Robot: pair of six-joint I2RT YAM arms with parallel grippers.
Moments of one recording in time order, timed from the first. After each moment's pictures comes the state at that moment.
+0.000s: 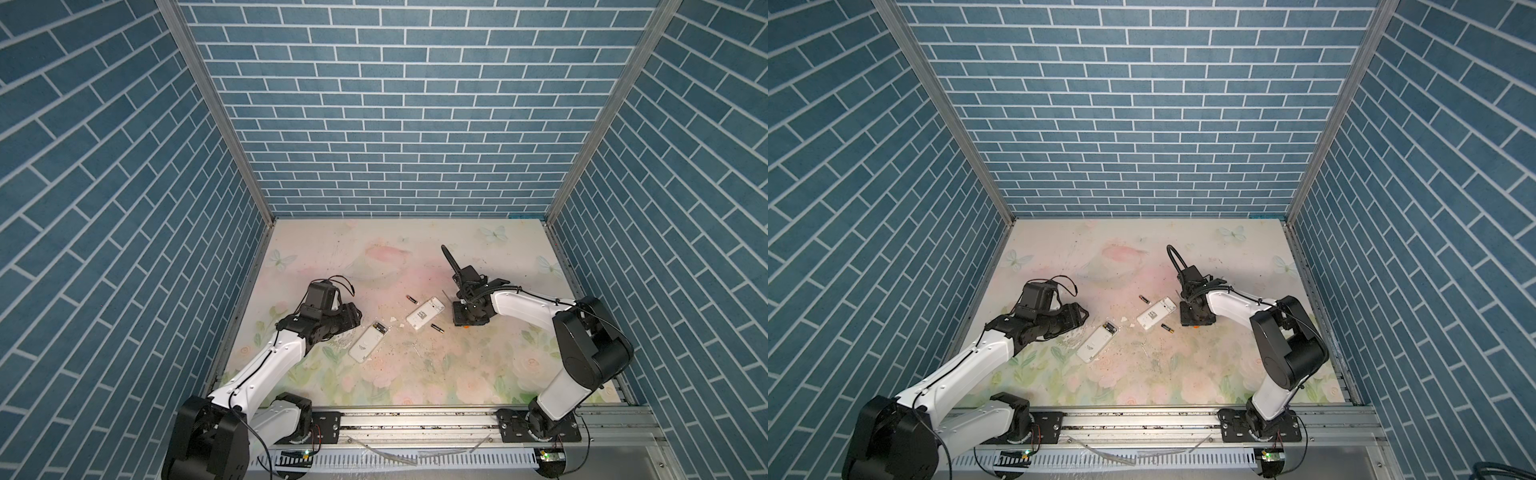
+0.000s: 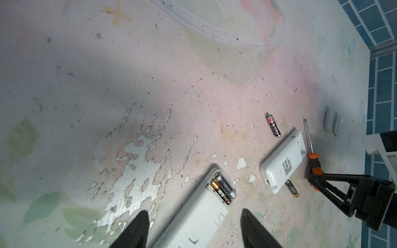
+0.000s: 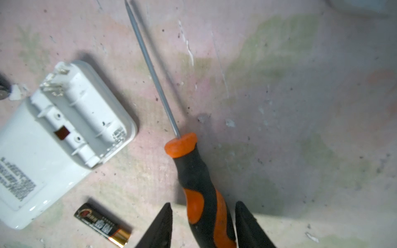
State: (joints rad) left arm -0.30 1.09 0.59 -0.42 0.21 -0.64; right arm 0.58 1.67 0.96 -0.60 -0.01 0.45
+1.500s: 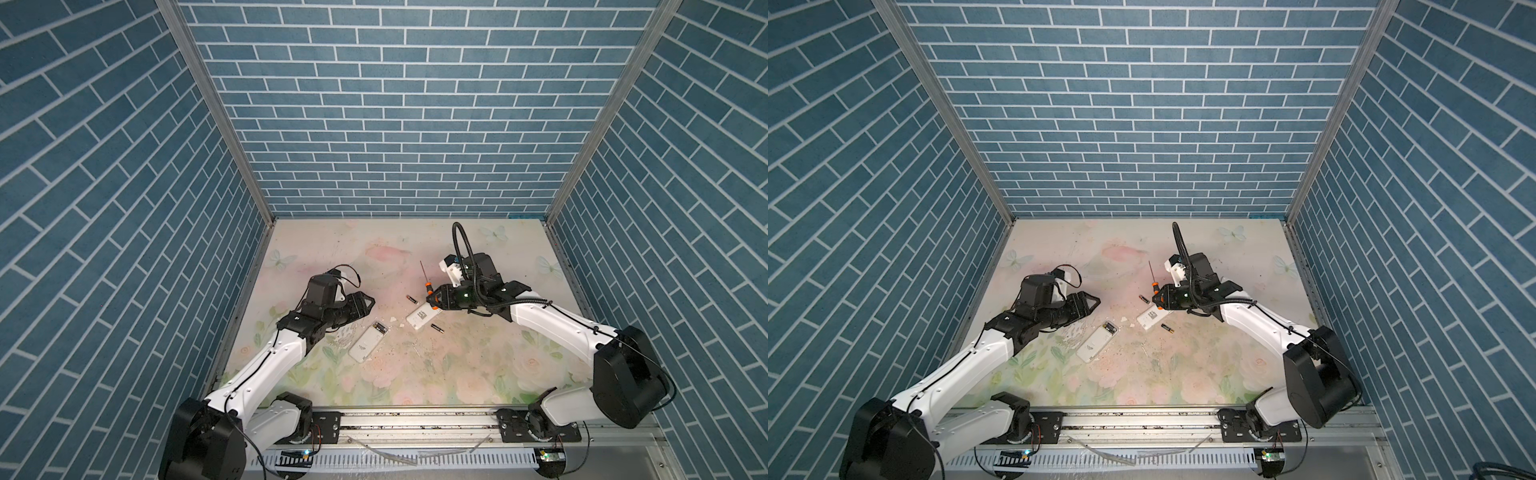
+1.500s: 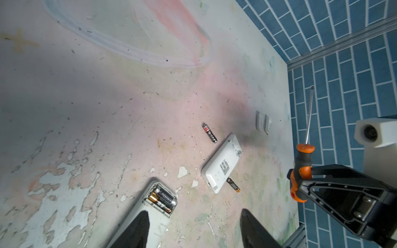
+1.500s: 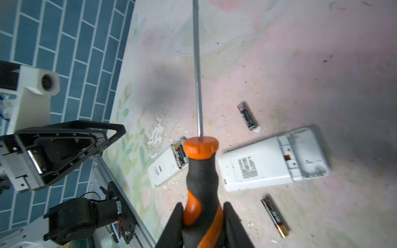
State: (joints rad) left arm -0.34 1.07 0.63 -0.24 0.36 -0.73; right arm 0.64 1.44 0.95 -0.27 -0.49 0.52
